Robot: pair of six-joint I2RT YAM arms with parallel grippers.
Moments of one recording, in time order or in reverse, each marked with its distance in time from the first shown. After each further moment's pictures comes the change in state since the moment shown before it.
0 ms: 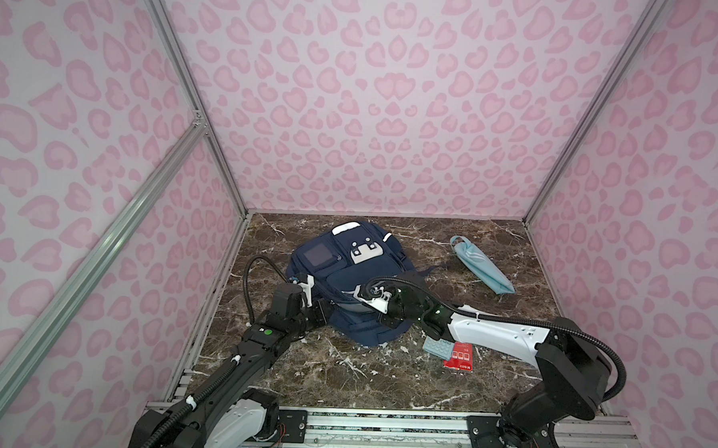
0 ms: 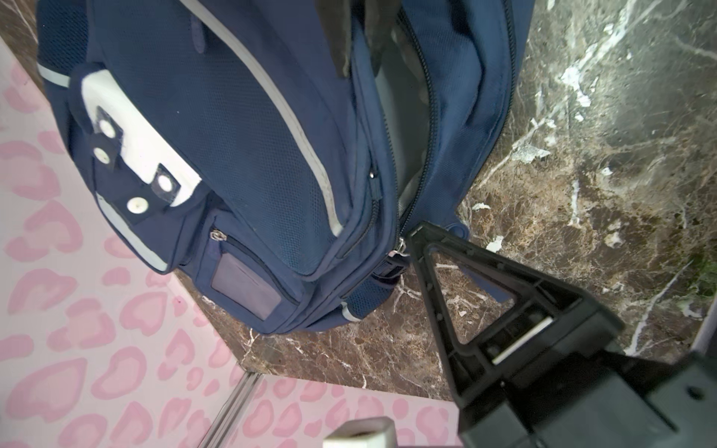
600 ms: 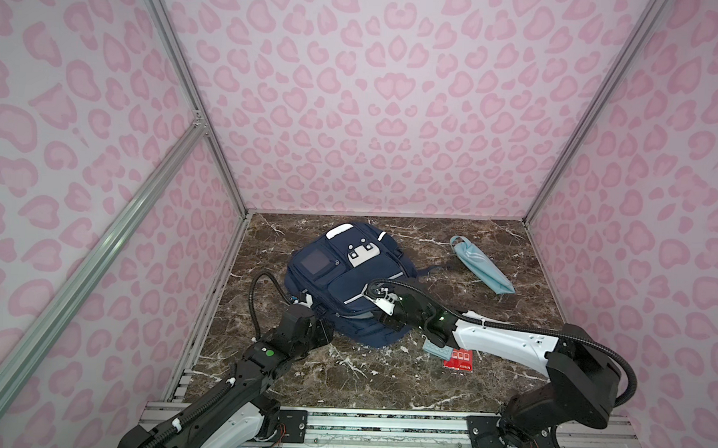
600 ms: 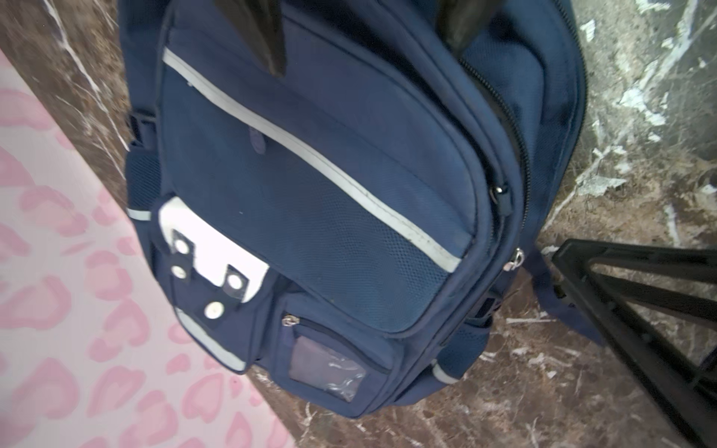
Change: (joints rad) left arm -0.202 -0.167 -0.101 -0.129 -0.298 -0.128; right arm 0.056 -0.098 -0.067 -0.060 0.290 0.158
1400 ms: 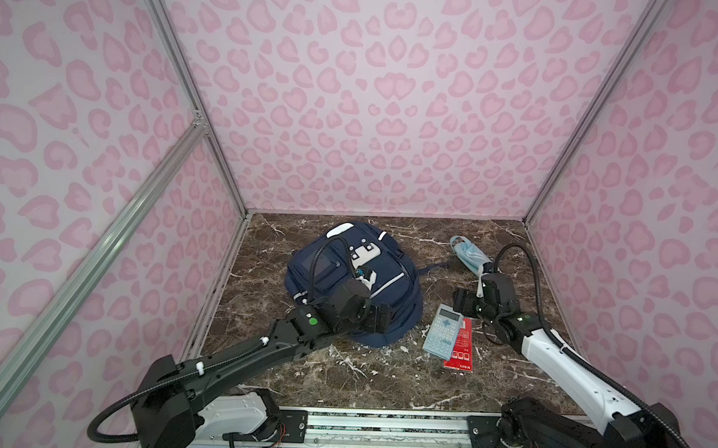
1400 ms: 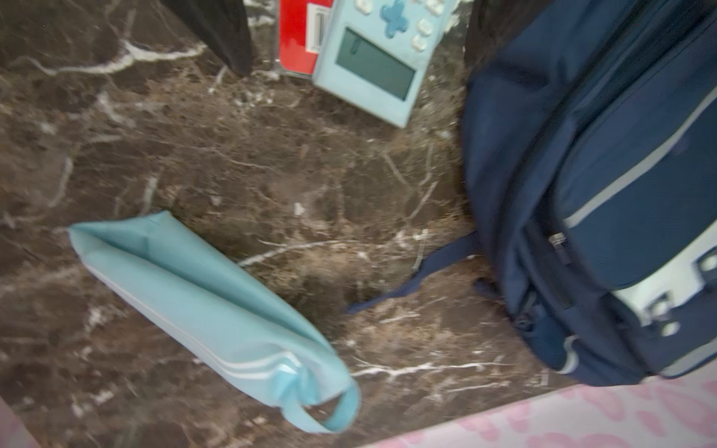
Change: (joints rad) left arm -0.413 0.465 0.555 -0.065 -0.087 0.215; right arm -0.665 -0.338 -0.211 -0.319 -0.024 0.746
